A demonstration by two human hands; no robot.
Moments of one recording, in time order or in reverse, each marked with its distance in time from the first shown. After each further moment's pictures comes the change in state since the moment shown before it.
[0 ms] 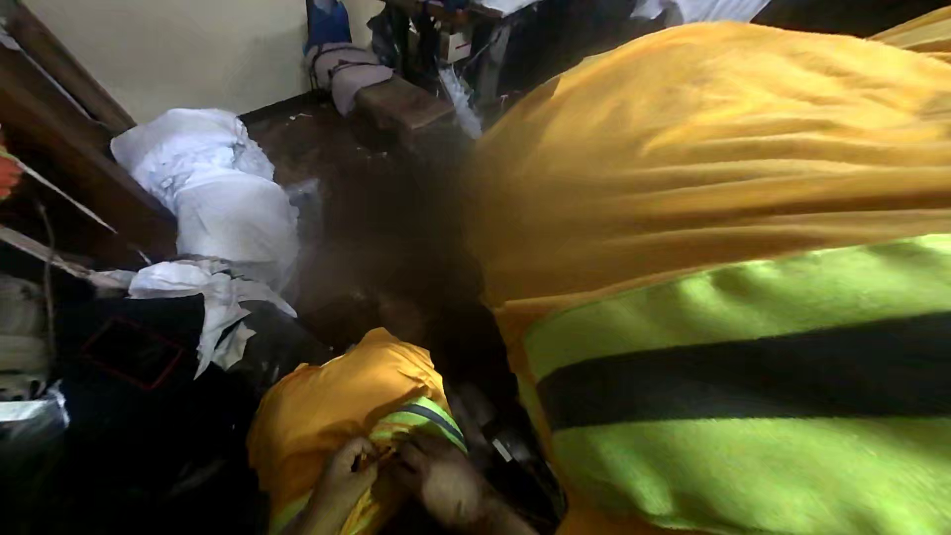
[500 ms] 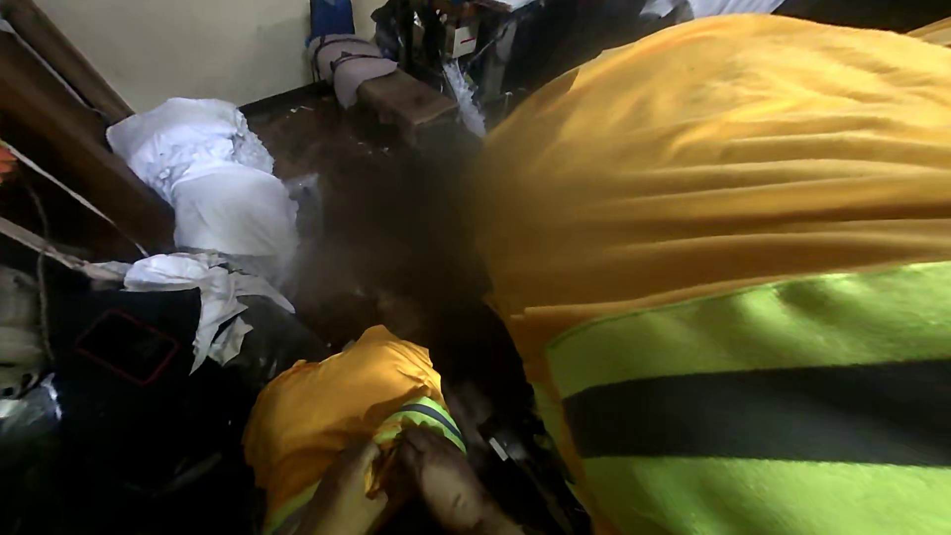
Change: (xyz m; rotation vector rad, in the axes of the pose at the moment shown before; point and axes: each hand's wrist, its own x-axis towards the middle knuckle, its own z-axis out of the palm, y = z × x) left_hand -0.015 0.066 -0.008 0.394 -0.205 -0.099; right_hand 0.009 -0.010 -0.009 0.146 -0.032 0.299
